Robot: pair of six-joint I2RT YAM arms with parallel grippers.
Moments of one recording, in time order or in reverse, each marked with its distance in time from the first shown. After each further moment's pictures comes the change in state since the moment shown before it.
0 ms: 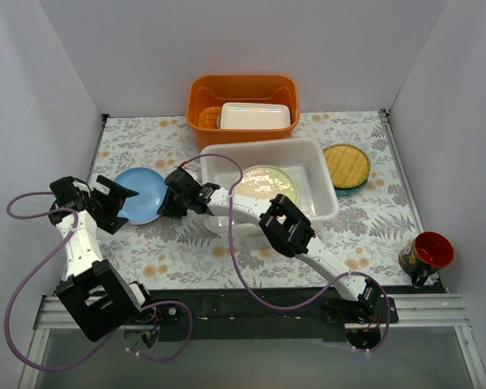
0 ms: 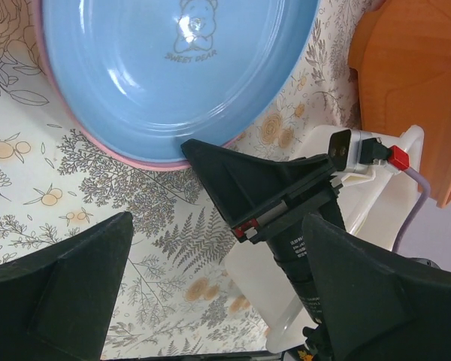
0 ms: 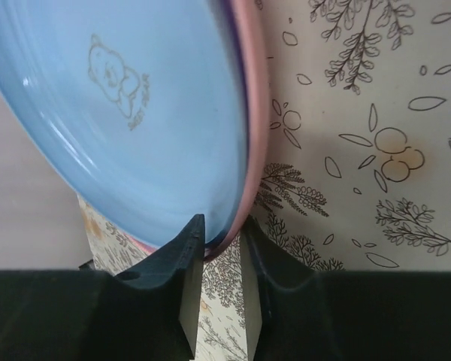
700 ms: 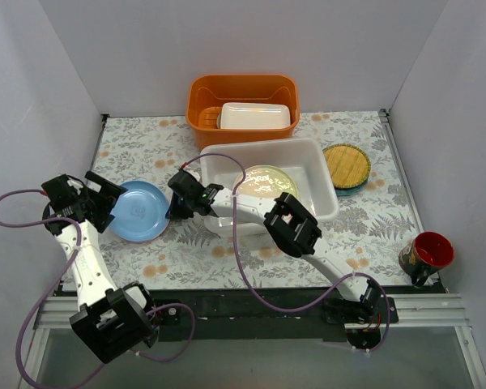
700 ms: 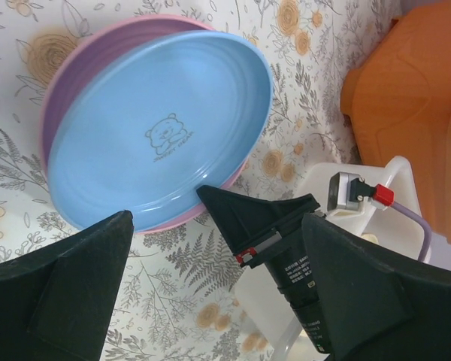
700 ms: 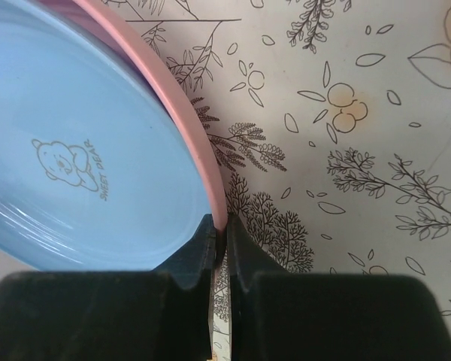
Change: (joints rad) left arm 0.000 -0.156 0.061 -0.066 -0.153 -0.005; right arm -0.002 -0.097 -0.137 -0.013 0.027 -0.103
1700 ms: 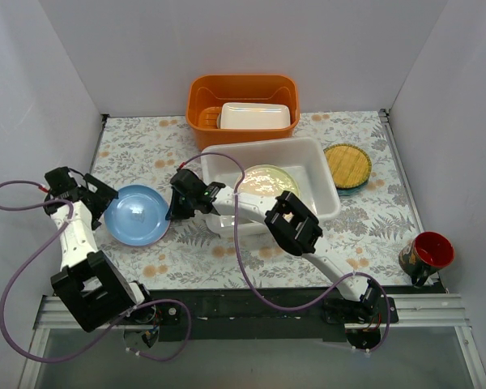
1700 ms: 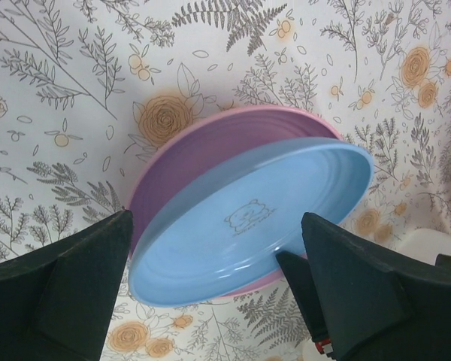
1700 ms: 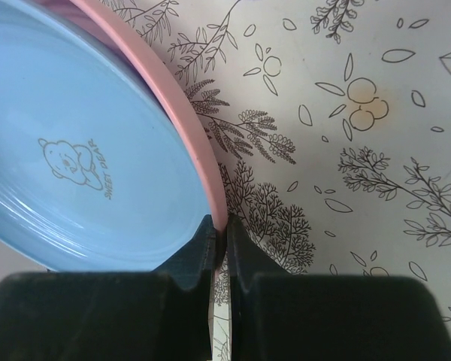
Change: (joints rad) left arm -0.008 0.217 0.043 0.040 -0.256 0.117; right arm -0.018 -0.002 -0.010 0.012 -0.099 -0.064
